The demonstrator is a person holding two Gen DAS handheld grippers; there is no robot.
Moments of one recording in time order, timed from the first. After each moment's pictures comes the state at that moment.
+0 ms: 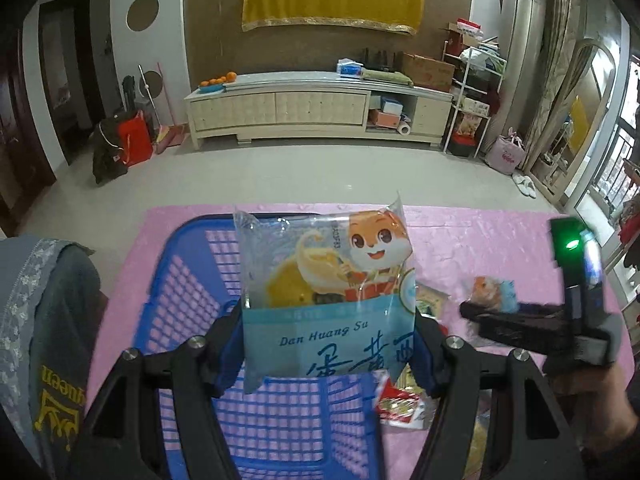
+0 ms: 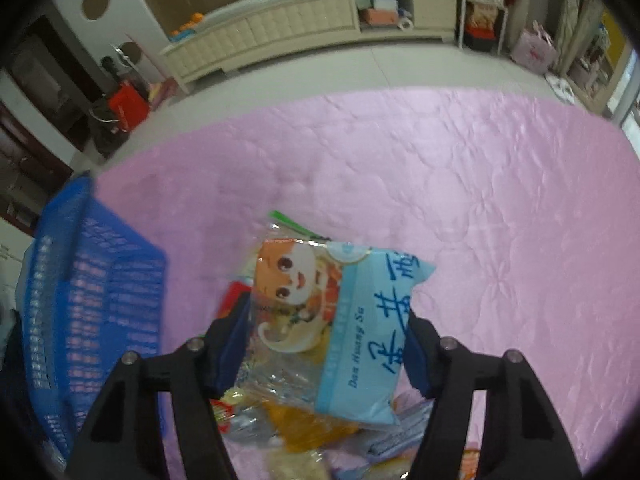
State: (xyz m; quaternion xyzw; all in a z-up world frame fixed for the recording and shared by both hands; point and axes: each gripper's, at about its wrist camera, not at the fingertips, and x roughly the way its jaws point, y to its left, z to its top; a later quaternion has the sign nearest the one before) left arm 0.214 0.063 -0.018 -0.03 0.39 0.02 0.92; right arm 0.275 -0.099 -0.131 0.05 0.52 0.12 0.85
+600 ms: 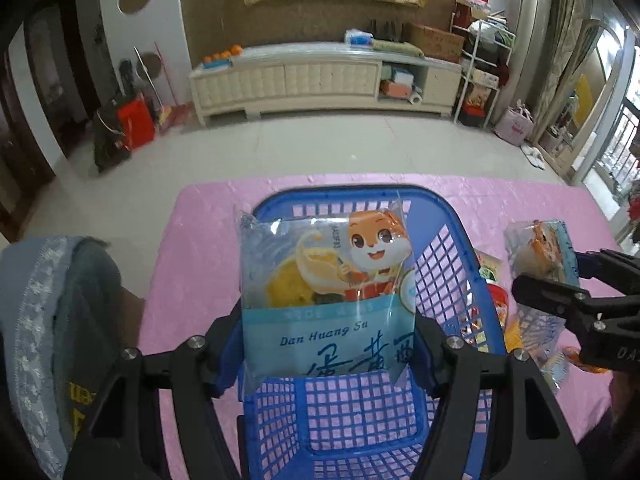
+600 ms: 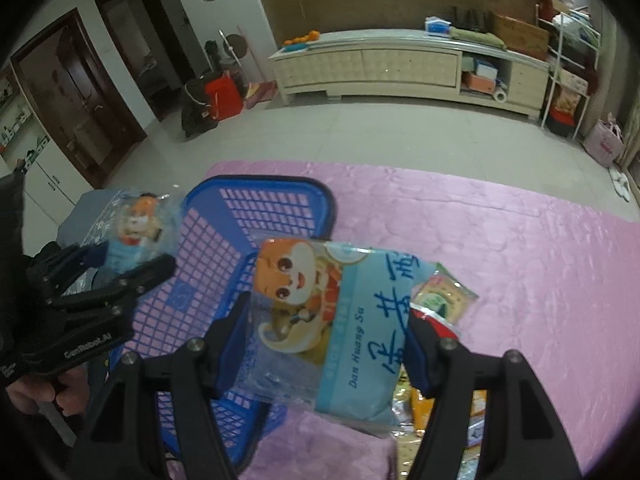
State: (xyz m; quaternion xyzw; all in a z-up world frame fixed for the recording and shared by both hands) left arm 0.229 0.143 -0.036 -0.02 0.45 0.01 0.89; right arm 0.240 -0.003 -0.076 0.00 0.46 0.25 0.85
